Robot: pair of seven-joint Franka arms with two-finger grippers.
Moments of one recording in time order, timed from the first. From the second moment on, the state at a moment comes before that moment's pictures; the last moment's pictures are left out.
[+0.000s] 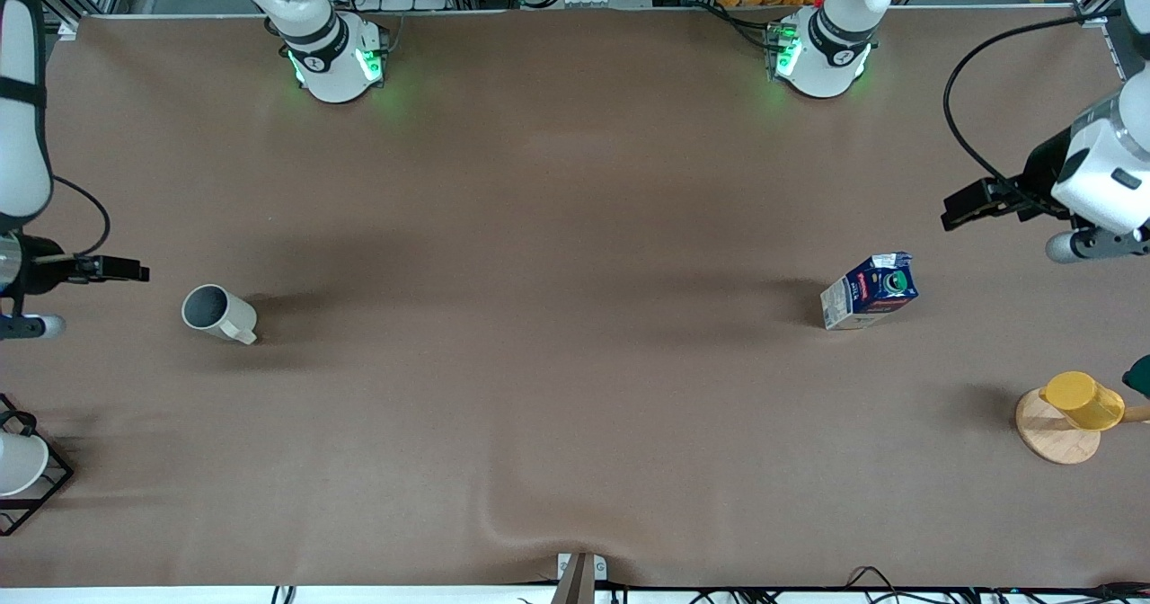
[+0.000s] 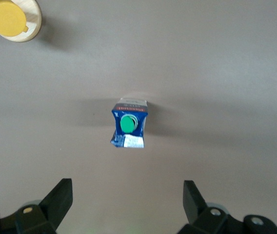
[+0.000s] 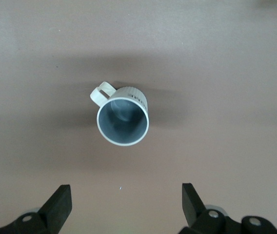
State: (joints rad) left arm 0.05 0.08 -0.11 -1.59 -0.02 1.61 -0.21; right arm -0.21 0.35 -0.04 -1.62 -0.01 1.72 -0.29
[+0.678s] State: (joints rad) left arm 0.05 0.18 -0.12 -1.74 -0.02 1.82 -0.21; right arm -0.11 0.45 -0.03 -1.71 -0.01 1.89 -0.33
